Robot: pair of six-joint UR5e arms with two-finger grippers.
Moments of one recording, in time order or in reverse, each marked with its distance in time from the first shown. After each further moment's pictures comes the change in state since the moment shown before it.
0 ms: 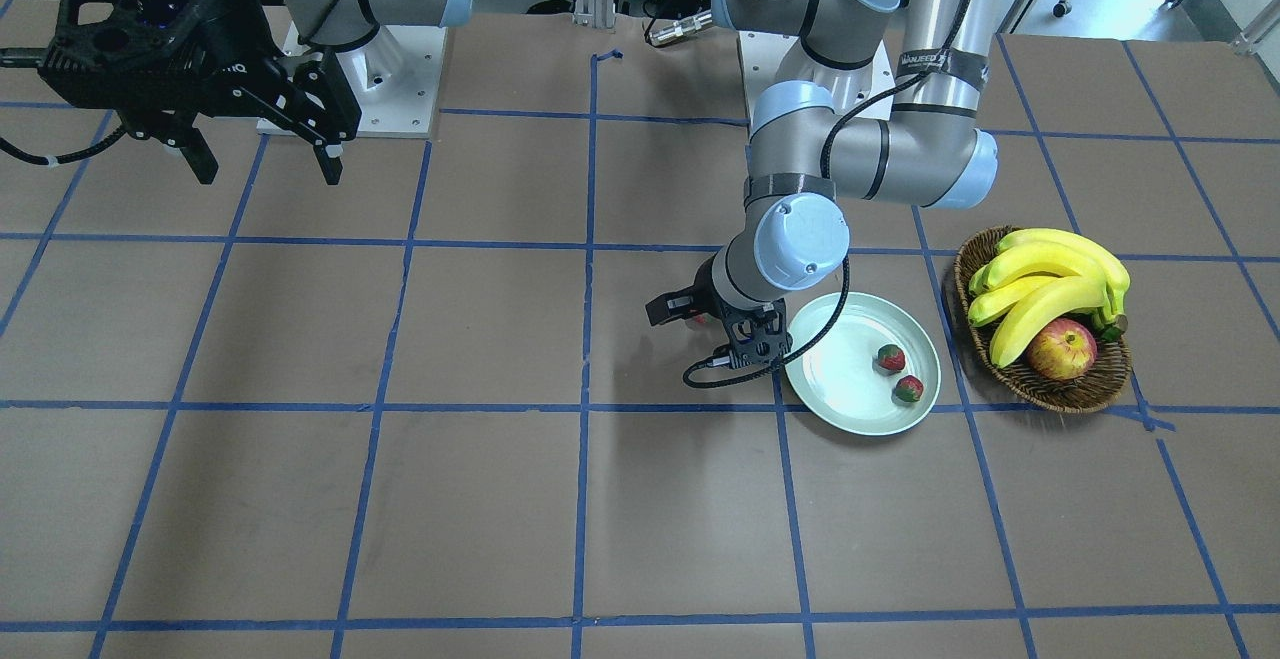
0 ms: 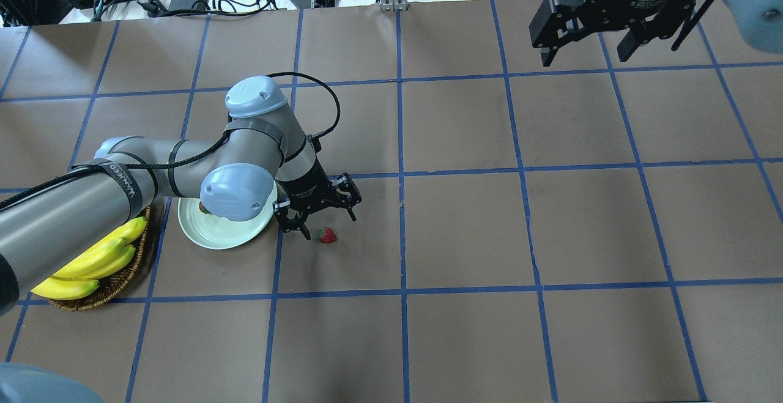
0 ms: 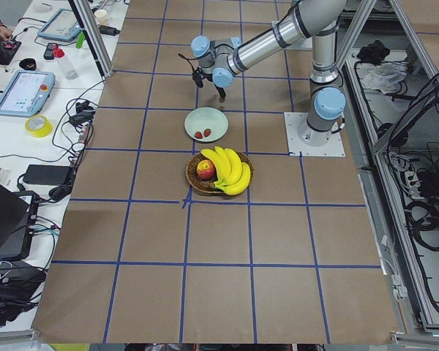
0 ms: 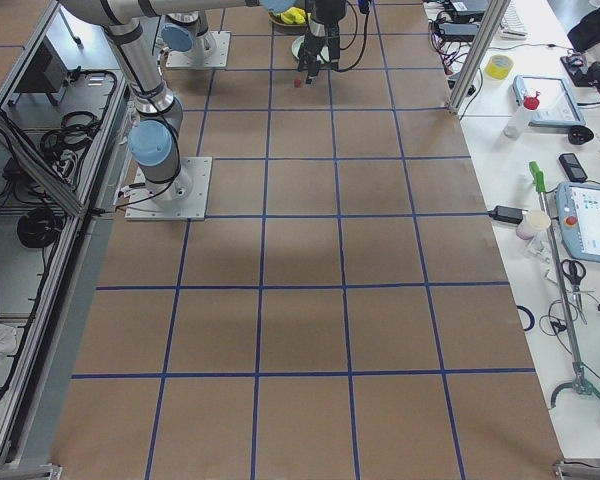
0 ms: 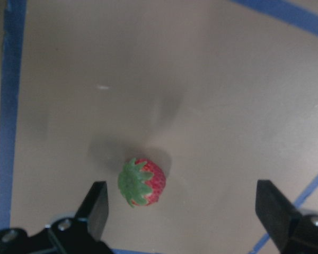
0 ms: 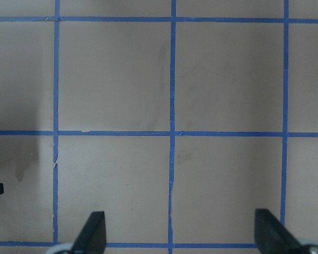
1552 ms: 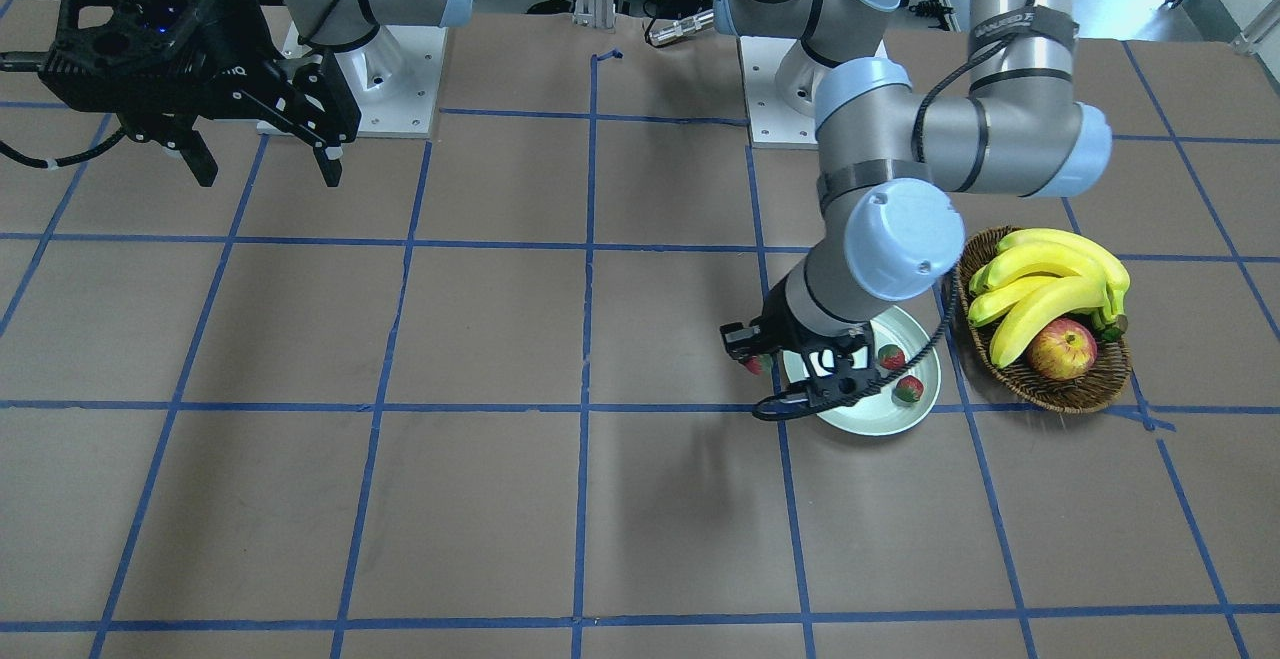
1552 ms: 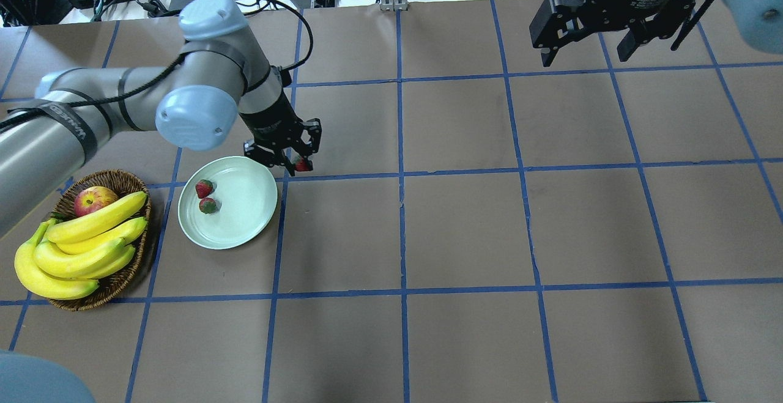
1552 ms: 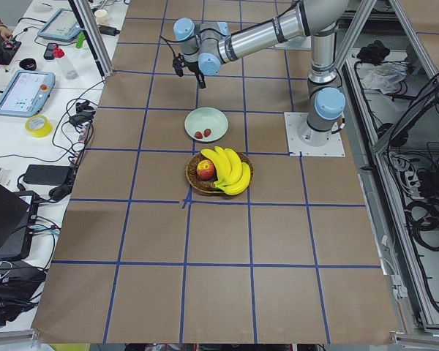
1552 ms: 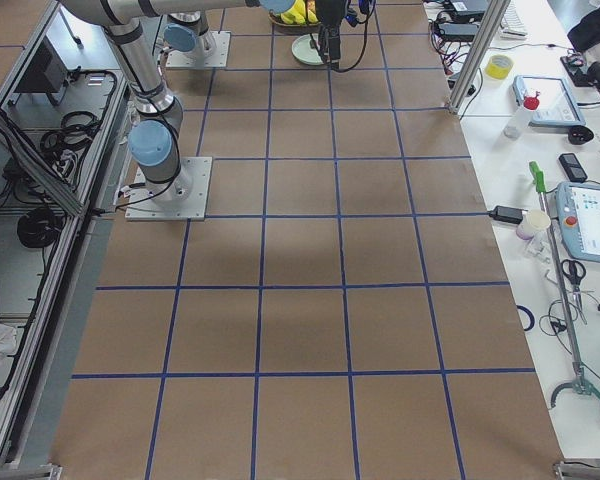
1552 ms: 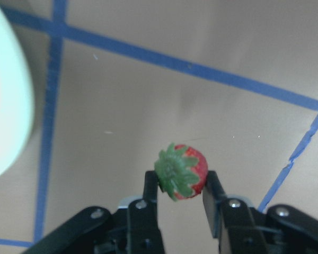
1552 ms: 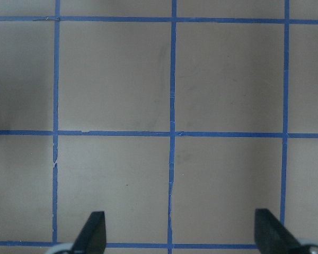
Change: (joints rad) left arm 0.118 0.020 0.274 -0.186 0.096 0.199; right arm -0.001 0.001 0.001 -0.002 0.000 -0.005
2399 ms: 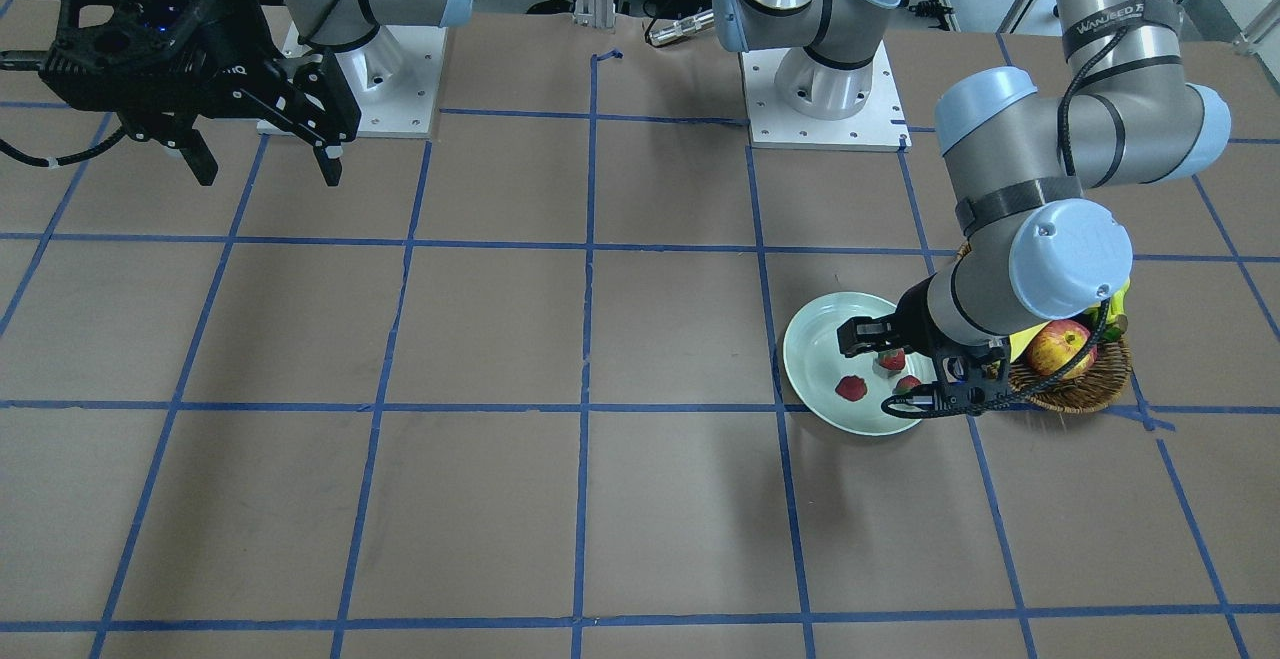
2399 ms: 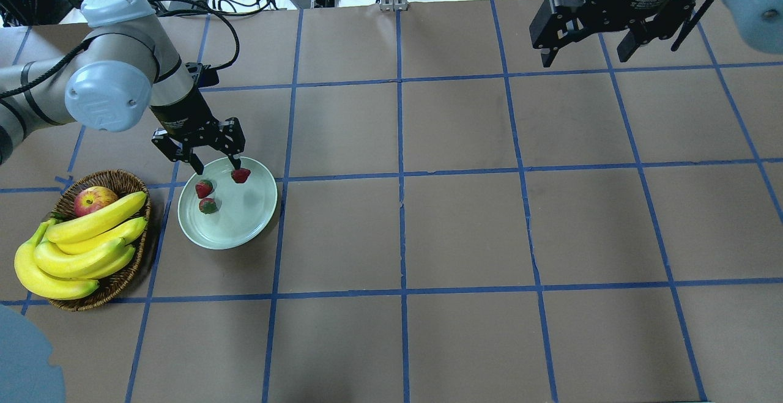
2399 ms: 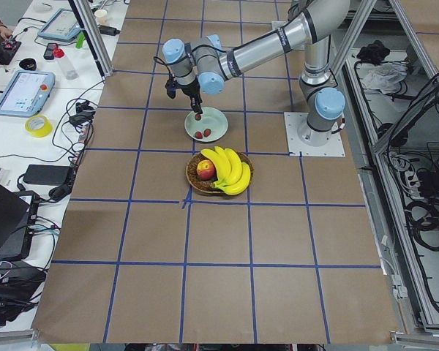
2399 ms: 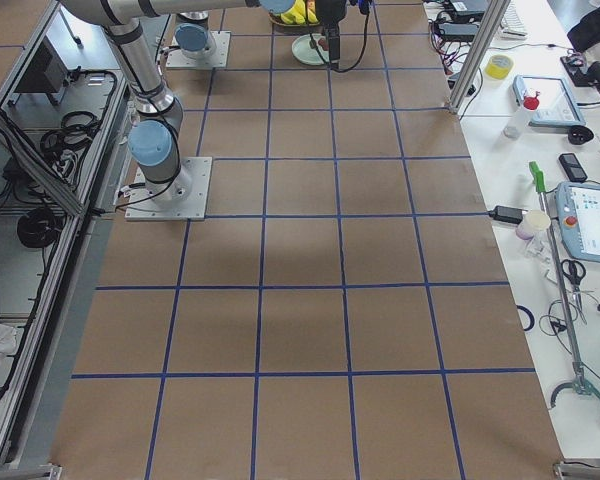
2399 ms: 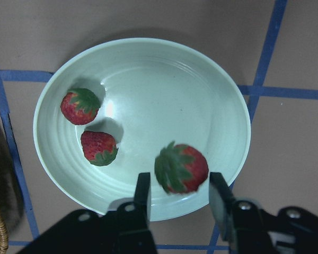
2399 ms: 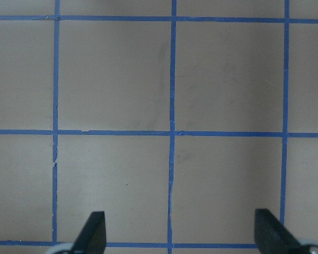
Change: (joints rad) left arm 0.165 0.020 -0.001 -0.066 0.110 0.283; right arm 0.000 -0.001 0.000 0.001 0.000 0.000
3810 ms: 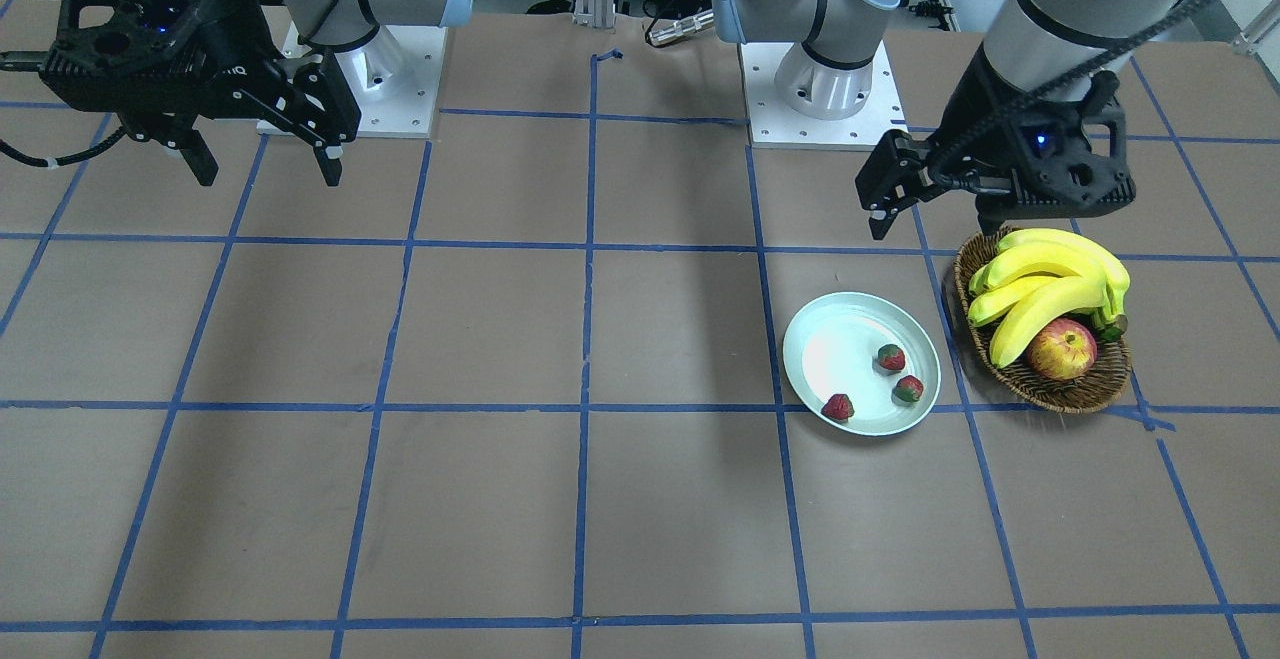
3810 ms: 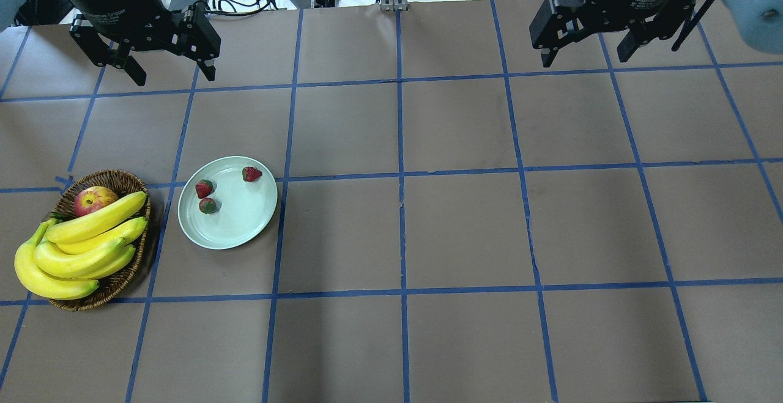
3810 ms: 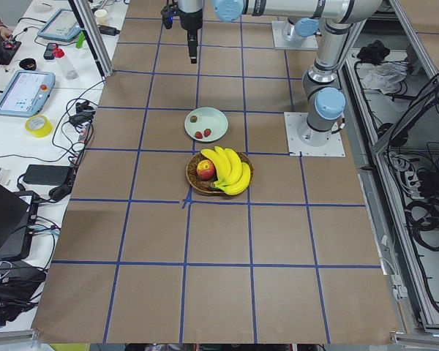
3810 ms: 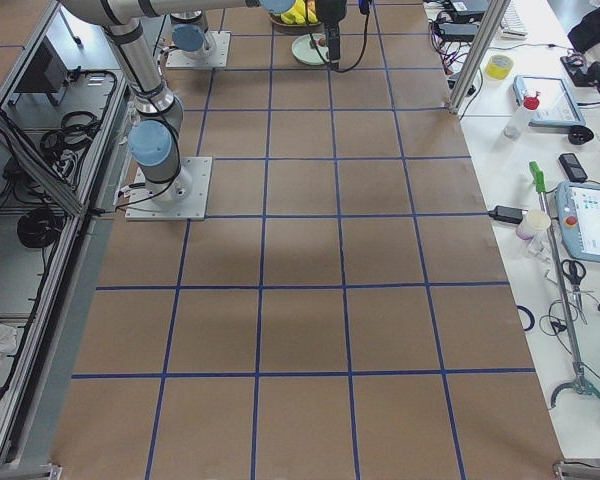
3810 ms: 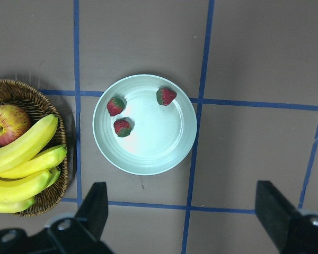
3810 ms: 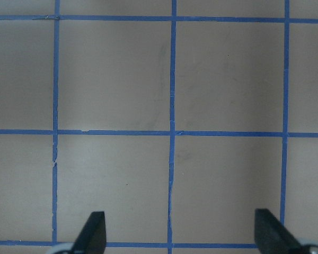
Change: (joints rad) left arm -0.125 0.221 0.290 -0.272 0.039 -0.062; right arm 0.000 0.001 0.000 0.000 0.000 0.000
